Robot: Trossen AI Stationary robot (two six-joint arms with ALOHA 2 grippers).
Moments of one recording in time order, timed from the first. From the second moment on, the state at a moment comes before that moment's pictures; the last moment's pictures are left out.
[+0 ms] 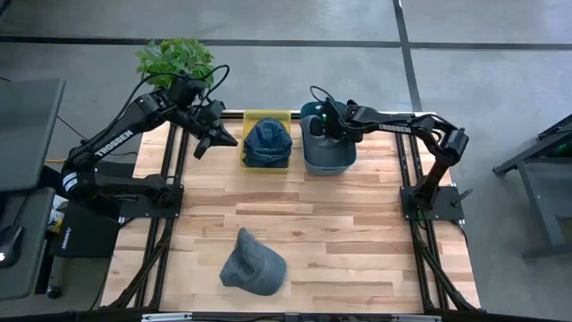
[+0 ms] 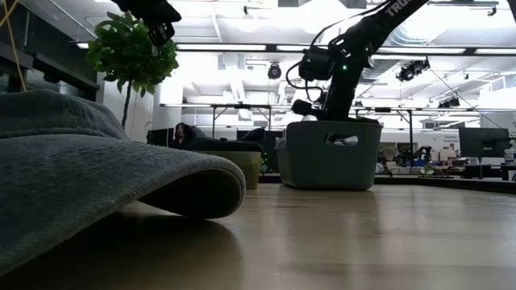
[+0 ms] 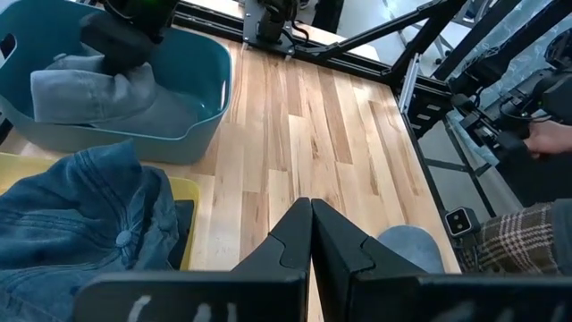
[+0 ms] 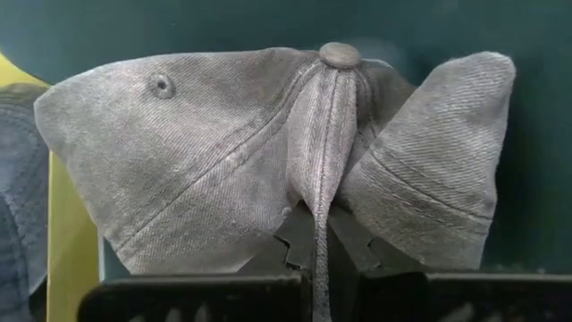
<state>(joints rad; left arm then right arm) 0.71 1.09 1.25 -0.89 0.80 0.25 -0.57 1.74 1.19 -0.55 0.22 1.07</state>
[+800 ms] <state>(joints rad) 0.71 1.09 1.25 -0.91 0.80 0.25 -0.60 1.57 1.20 -0.55 0.13 0.89</state>
